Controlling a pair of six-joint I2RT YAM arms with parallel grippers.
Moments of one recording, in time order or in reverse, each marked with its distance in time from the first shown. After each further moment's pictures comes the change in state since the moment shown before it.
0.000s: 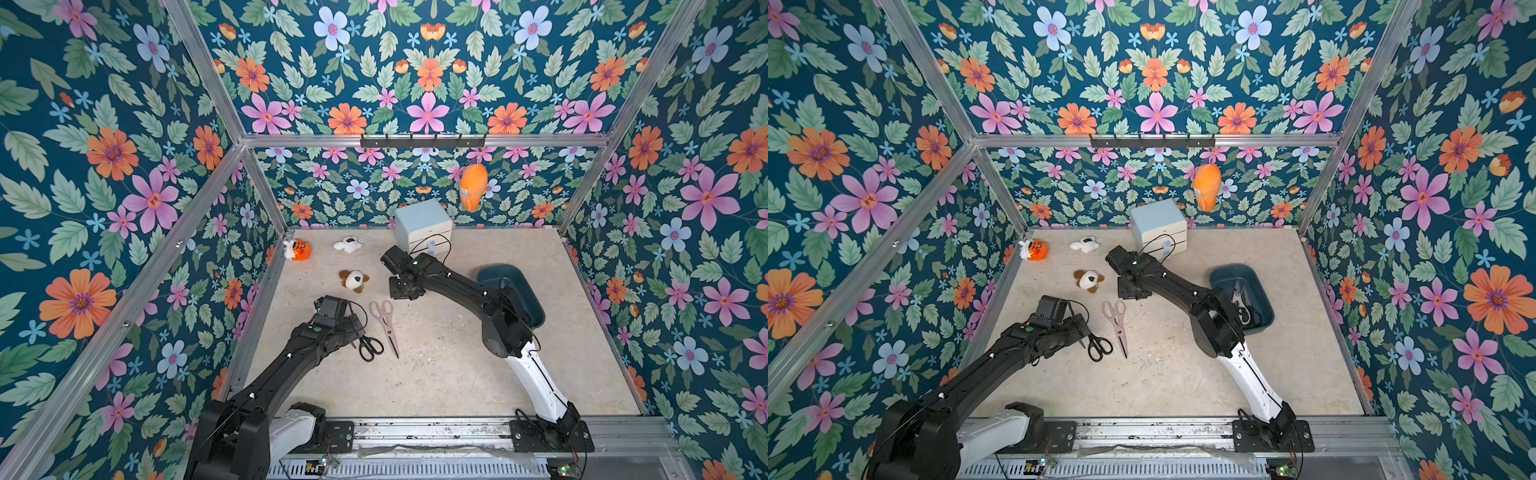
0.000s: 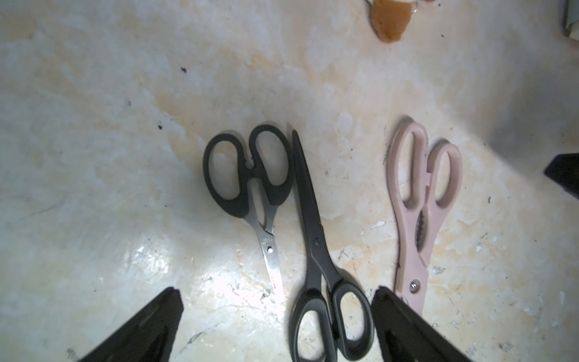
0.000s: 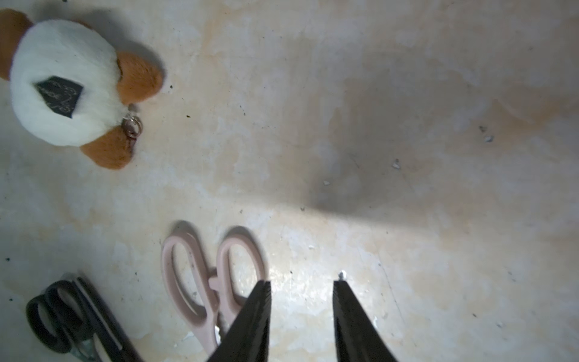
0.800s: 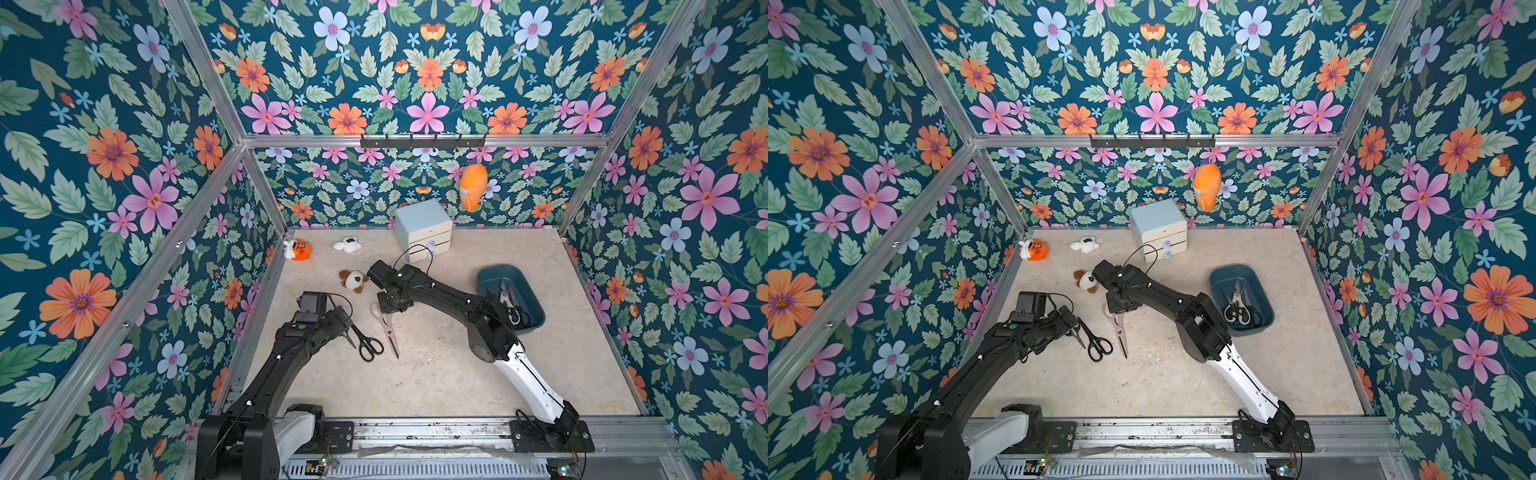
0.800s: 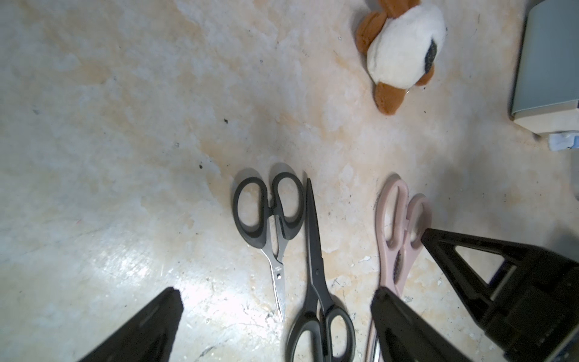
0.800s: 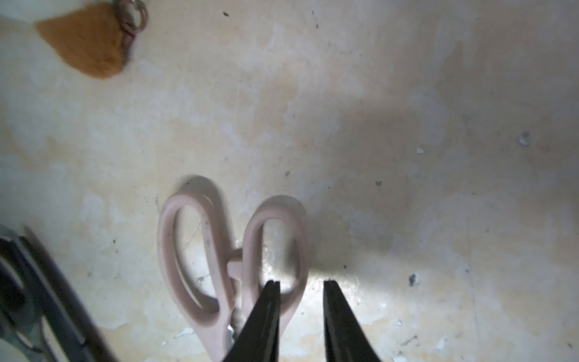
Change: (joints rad) left arm 0.168 -0.034 0.021 0.004 0.096 0.024; right arm 0.065 0.077 0.050 -0.051 0.005 -0.081
